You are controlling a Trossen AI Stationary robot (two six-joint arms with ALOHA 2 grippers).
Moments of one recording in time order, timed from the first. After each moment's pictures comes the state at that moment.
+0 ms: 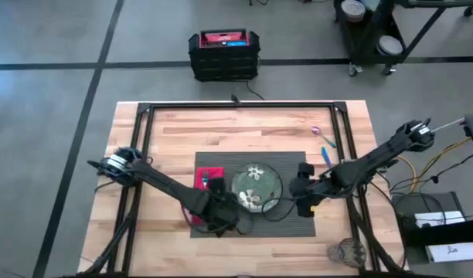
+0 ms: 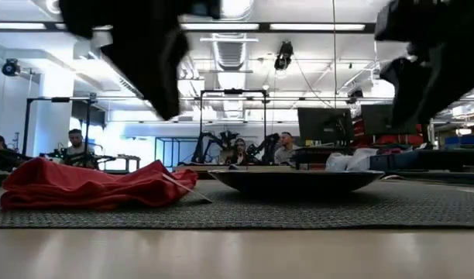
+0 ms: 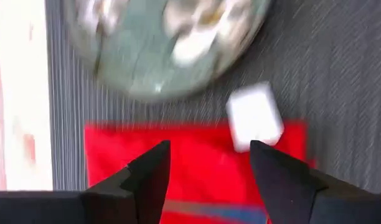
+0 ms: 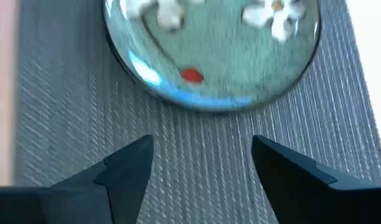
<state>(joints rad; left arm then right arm) -0.44 1.85 1.45 -1.00 -0.40 -0.46 0.45 1.28 0.77 -0.66 0.29 0.46</state>
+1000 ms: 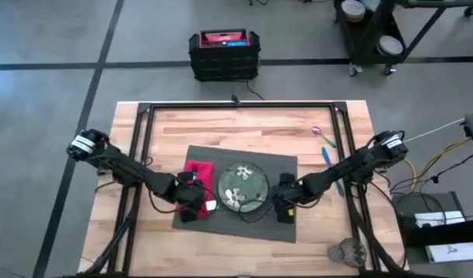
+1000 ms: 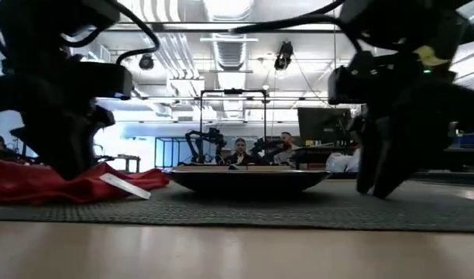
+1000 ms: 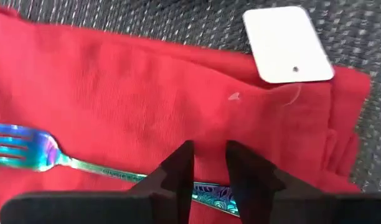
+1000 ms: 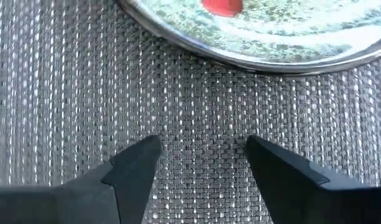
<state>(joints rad) -0.42 1.47 0.73 -0.52 -0.22 -0.55 0.32 1.64 0.81 -0.33 0.16 0.42</state>
